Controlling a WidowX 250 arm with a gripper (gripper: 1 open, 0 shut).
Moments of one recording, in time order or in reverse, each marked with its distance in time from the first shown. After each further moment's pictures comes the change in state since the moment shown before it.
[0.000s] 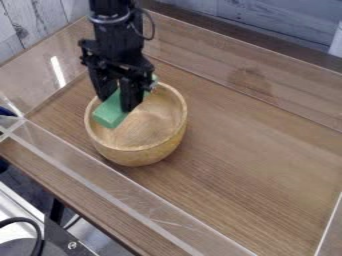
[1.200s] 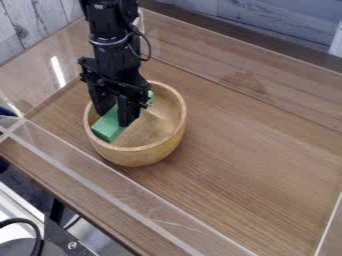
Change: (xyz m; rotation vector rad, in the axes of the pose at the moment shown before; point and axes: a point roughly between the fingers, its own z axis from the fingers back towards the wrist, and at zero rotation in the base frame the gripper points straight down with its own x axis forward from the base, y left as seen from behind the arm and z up) arm -0.001 0.005 -0.021 0.005 0.031 -0.005
